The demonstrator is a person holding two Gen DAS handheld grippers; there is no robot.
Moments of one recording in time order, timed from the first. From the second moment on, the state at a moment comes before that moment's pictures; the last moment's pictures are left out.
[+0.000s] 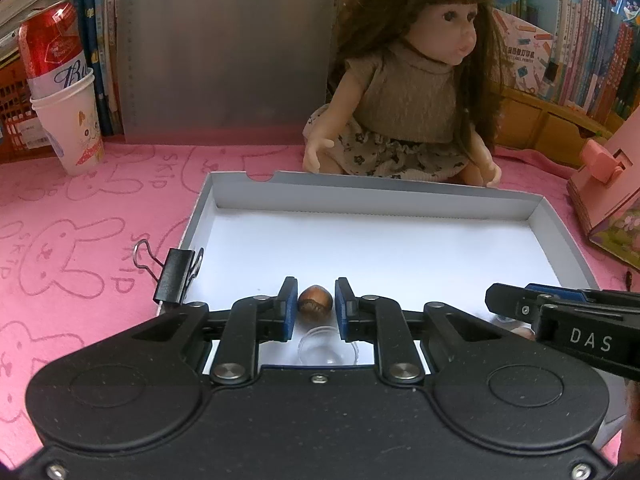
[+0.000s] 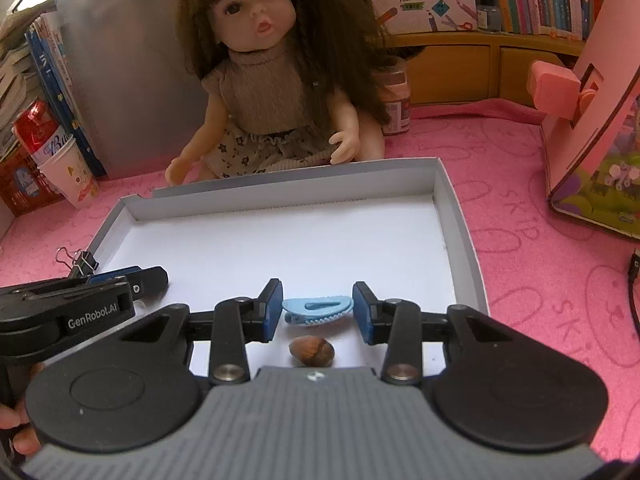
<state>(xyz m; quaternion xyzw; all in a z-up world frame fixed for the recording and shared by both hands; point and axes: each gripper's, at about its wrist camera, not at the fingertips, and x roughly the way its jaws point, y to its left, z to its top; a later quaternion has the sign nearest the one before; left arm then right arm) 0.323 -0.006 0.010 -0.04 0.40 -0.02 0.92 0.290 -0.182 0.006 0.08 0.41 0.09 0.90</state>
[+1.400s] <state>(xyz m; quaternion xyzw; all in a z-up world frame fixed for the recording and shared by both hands) 0.092 -0.007 0.046 0.00 0.33 -0.12 0.94 0.115 -0.213 0.049 0.05 0.27 0.14 0.95</state>
